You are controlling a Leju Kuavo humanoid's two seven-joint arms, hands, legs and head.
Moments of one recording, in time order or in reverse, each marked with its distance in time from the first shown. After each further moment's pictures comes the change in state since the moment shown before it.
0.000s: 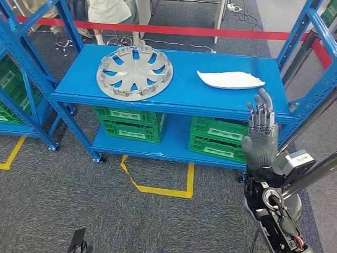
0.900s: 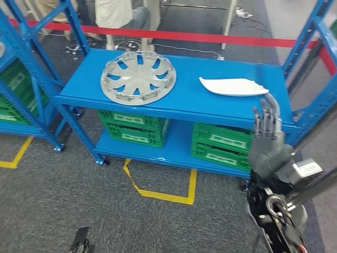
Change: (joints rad) left arm 0.001 0.001 0.000 0.001 0.000 -0.001 0.002; right arm 0.011 0.000 0.003 -0.006 -0.001 0.005 -0.019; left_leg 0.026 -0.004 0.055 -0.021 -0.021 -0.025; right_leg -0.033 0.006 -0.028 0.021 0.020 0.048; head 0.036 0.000
